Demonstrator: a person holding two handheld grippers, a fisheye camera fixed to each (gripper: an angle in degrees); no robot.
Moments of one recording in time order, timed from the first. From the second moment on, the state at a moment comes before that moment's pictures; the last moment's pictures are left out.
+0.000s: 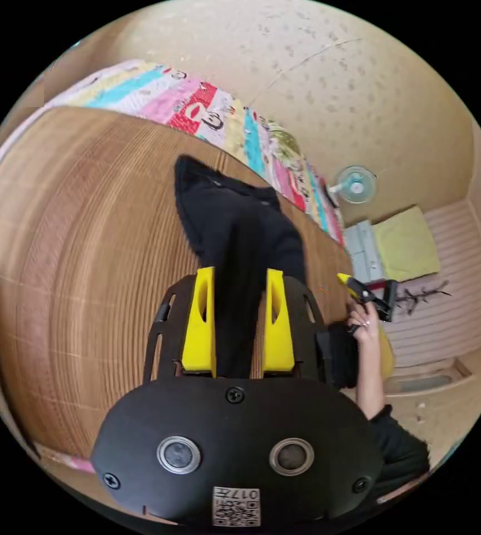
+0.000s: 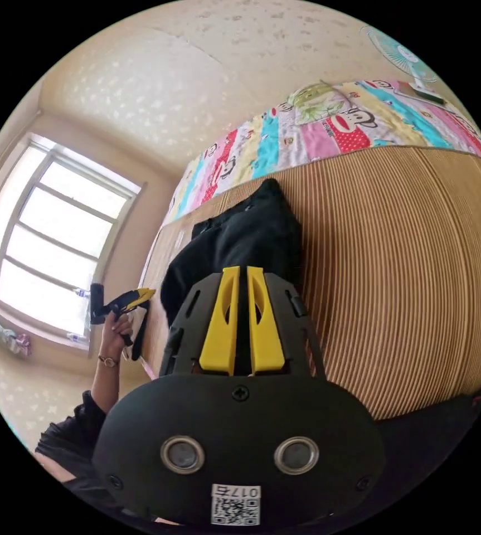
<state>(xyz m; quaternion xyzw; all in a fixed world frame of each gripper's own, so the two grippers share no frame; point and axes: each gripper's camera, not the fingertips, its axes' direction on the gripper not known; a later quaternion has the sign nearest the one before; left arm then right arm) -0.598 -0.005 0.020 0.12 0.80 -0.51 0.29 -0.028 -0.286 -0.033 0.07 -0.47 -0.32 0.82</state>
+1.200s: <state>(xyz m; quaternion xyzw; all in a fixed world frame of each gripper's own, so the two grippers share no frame) -0.253 0.291 -0.066 0.03 0.84 -0.40 0.37 -0.118 0.135 0.025 -0.10 -0.37 -0.52 0.76</state>
